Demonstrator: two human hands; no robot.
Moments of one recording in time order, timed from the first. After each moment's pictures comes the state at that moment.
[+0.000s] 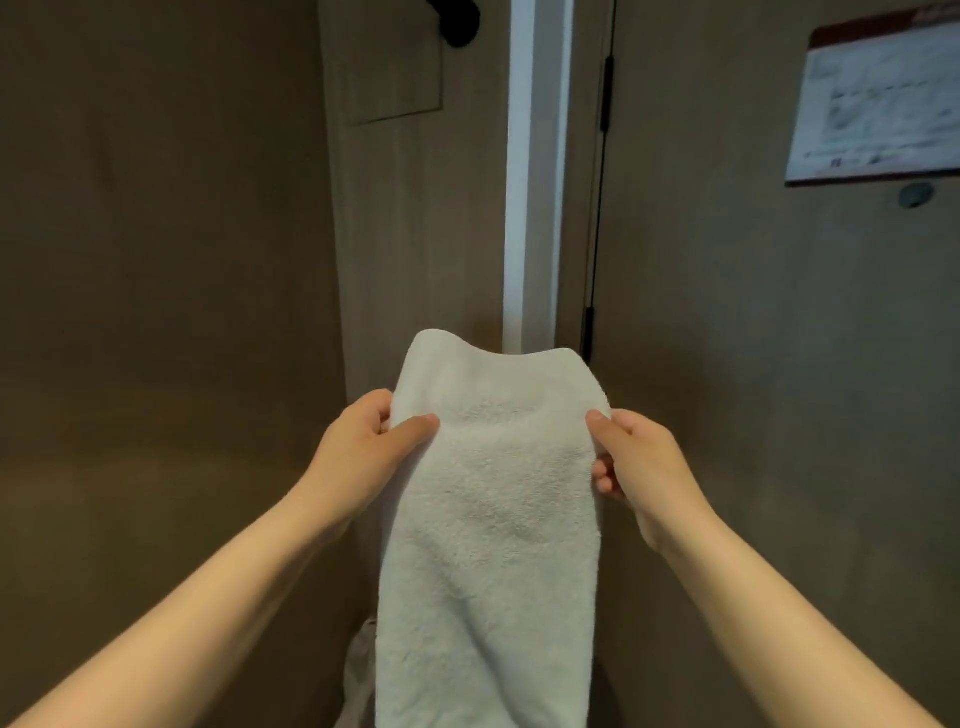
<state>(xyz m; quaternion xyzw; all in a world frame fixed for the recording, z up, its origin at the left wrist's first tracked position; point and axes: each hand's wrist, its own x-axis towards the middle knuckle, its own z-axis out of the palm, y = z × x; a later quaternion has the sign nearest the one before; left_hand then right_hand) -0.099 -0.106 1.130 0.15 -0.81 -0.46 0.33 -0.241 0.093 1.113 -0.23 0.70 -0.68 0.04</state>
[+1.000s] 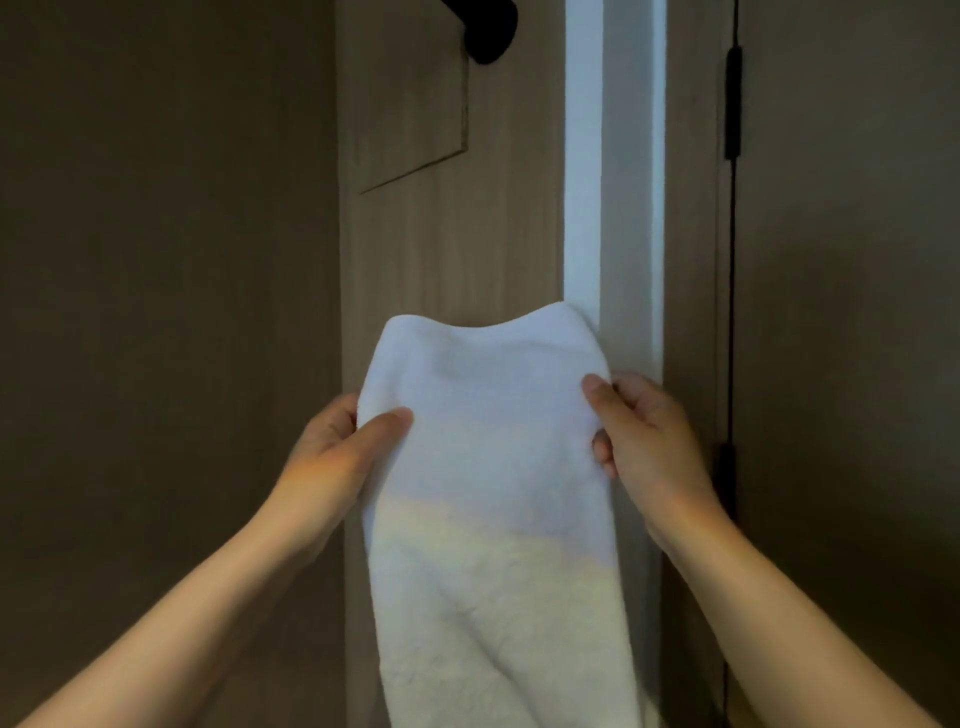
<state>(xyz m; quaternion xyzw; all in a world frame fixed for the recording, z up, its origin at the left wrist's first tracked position) -0.315 -0.261 1.199 0.12 -0.71 -0.49 0.49 -0.477 -0.088 1.213 -0.42 0.57 -0.71 -0.07</state>
